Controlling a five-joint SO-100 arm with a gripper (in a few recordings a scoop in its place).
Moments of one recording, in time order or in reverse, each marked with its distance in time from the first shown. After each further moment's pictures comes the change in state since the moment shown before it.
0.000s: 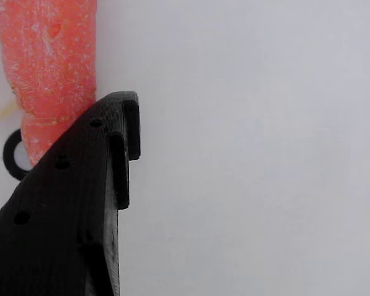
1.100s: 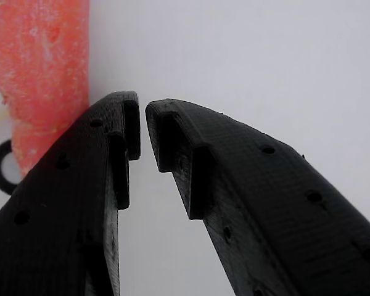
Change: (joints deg) arm -0.7 -2.2 -1.2 -0.4 0.2
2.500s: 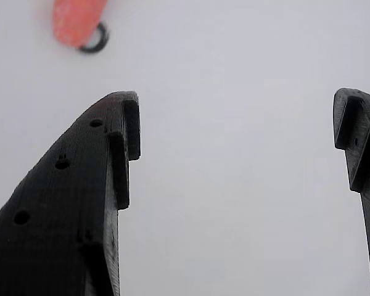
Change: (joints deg) arm 0.0 16.2 0.2 18.2 -8.1
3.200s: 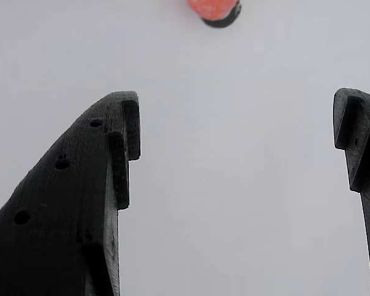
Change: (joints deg) arm -3.4 -5.4 0.1 2.2 1.3
